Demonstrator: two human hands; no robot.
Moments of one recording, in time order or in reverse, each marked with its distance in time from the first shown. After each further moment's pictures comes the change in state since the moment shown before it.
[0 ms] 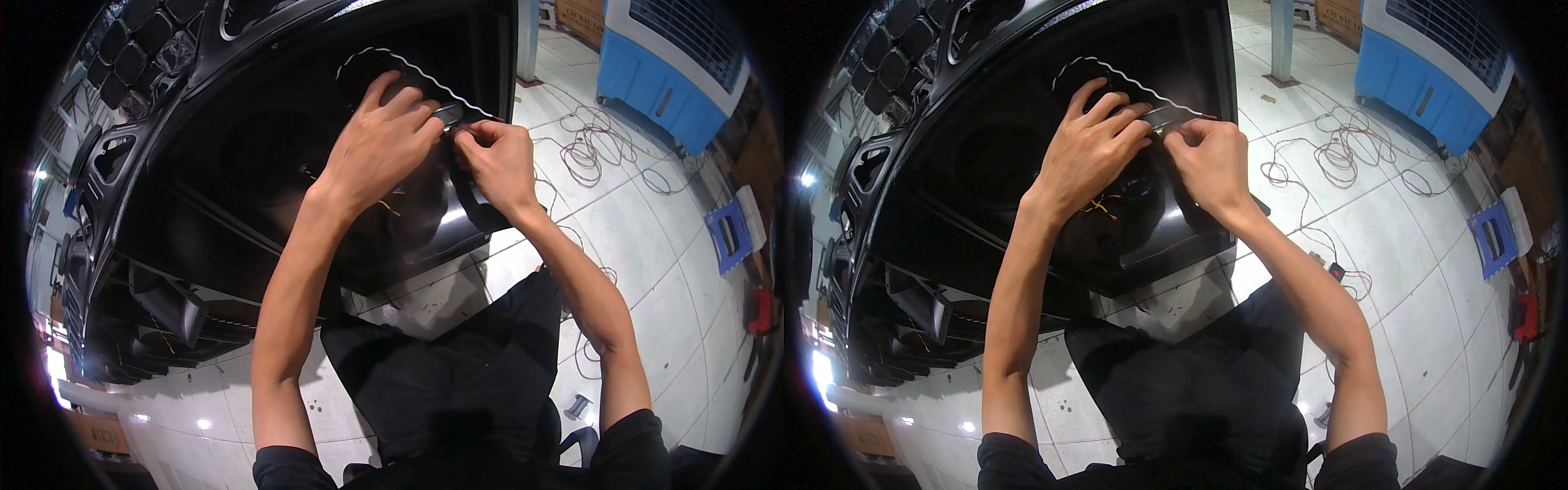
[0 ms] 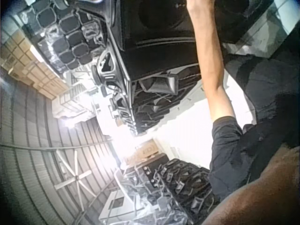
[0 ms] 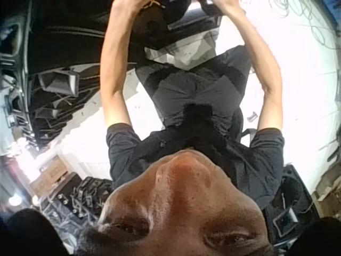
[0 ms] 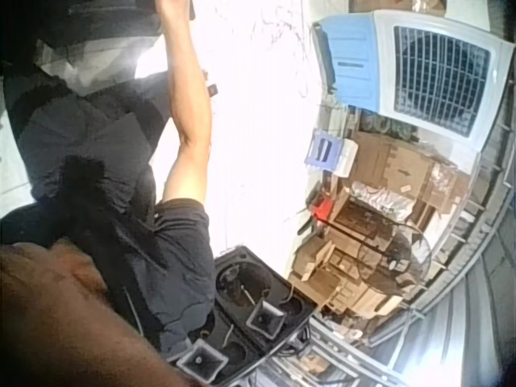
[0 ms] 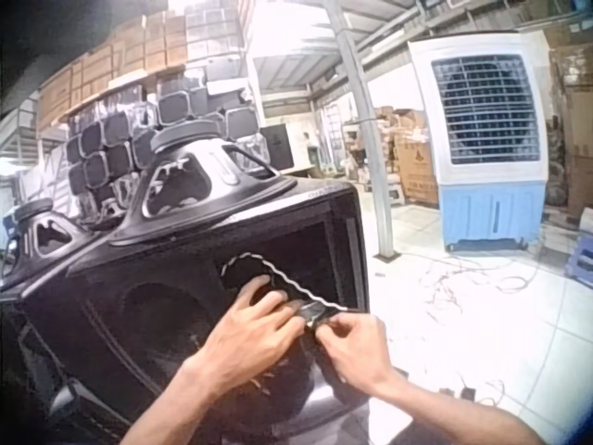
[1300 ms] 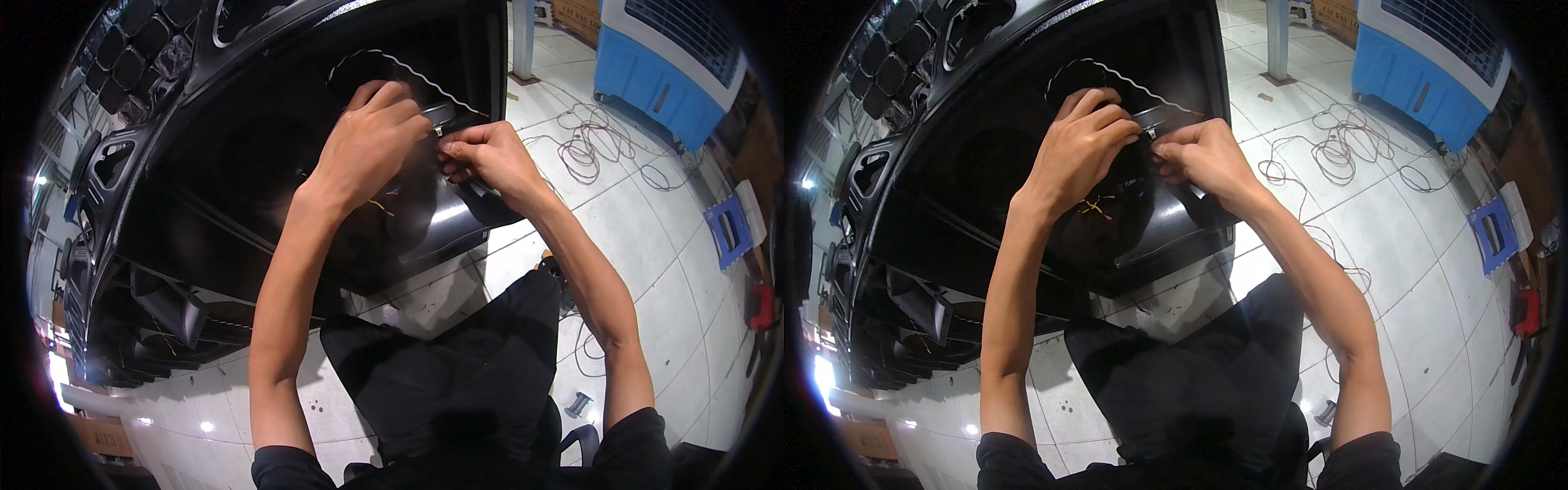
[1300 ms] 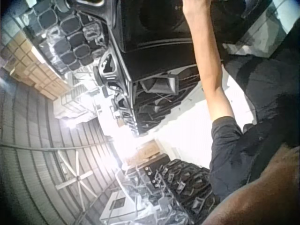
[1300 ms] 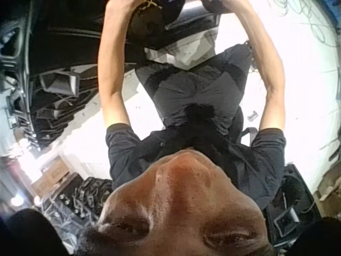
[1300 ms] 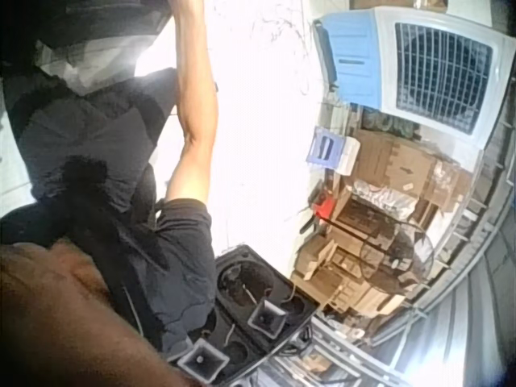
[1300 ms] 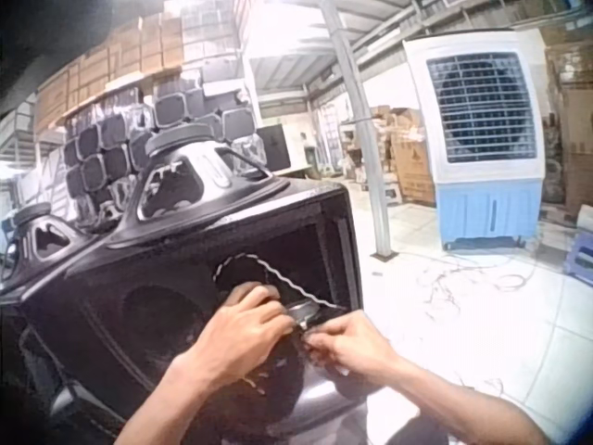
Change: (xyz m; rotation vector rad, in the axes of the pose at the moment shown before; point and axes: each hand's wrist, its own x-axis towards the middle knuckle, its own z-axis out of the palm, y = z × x) left_hand 0.002 -0.003 -0.013 -0.143 -0.065 -0.078; right_hand 0.010 -0.006 -0.020 0.302 -0.399 0.351
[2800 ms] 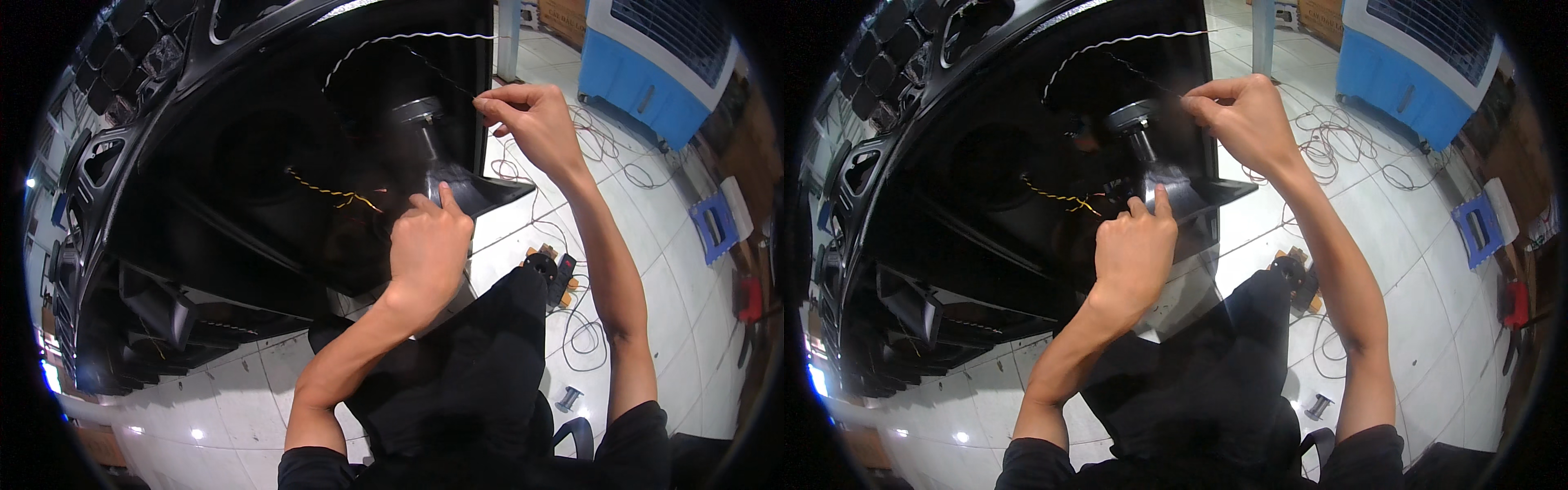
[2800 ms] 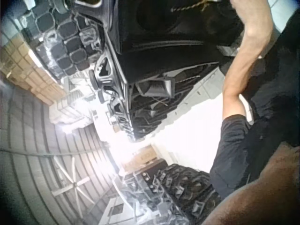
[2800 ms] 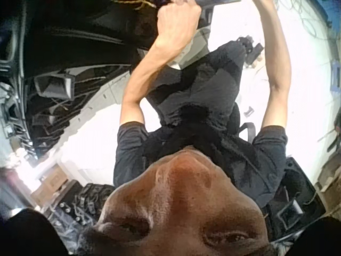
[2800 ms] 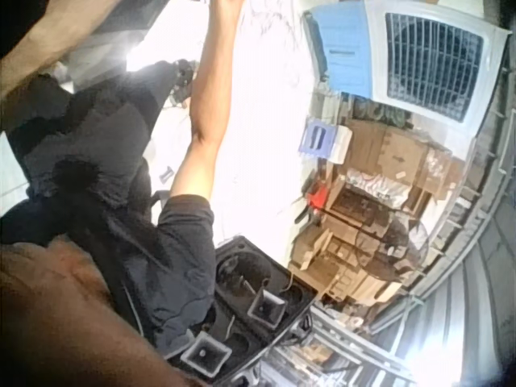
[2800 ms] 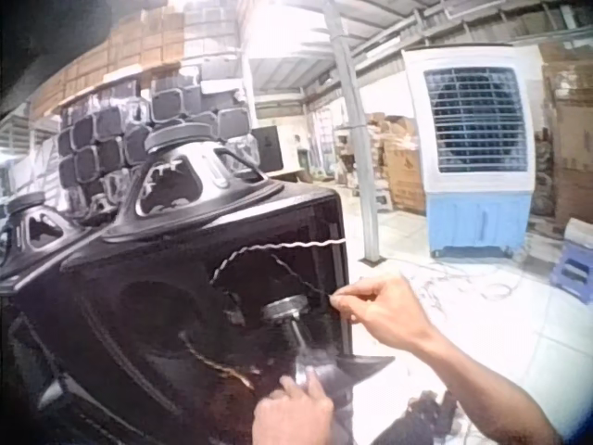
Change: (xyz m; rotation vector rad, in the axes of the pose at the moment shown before) left_hand -0.023 0.143 0.017 0.193 -0.337 -0.476; right_hand -0.019 -0.046 -0.043 -0.434 0.264 -0.429
